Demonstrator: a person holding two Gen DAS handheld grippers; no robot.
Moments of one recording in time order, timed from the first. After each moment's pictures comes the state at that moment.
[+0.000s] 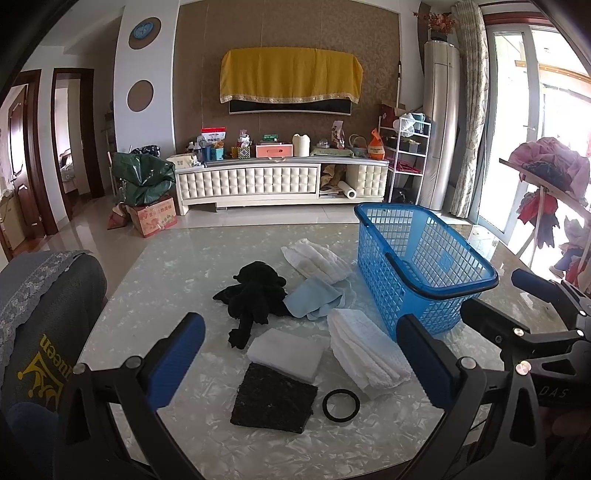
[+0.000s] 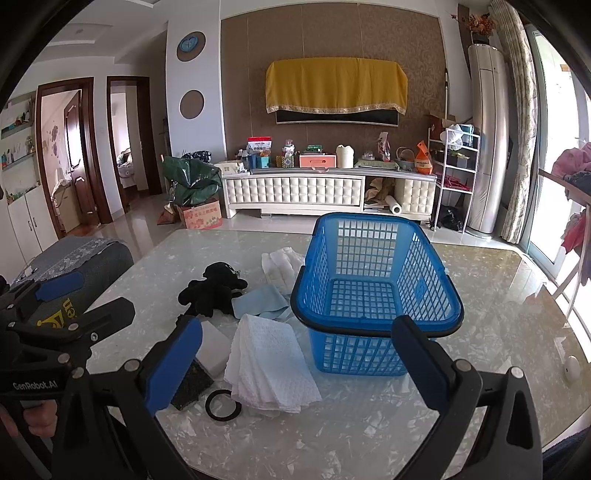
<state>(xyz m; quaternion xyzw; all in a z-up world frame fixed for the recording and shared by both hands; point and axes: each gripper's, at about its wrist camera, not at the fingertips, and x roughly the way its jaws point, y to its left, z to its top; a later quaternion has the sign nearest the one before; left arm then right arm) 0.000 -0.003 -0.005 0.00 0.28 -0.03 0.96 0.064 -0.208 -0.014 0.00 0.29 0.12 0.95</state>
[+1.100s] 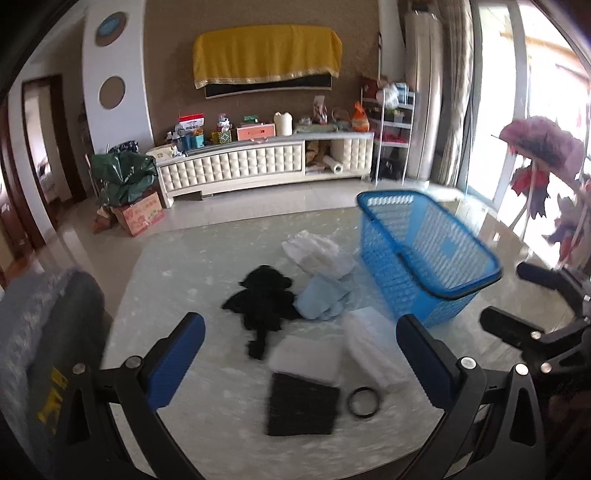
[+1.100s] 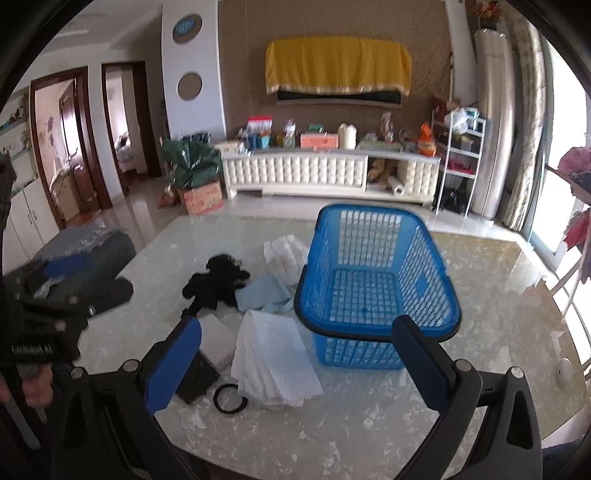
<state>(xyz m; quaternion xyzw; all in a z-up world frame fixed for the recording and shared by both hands) 0.048 0.026 0.026 0.05 0.34 -0.07 0.94 0.085 -0.205 0.001 0.00 0.35 0.13 0.93</state>
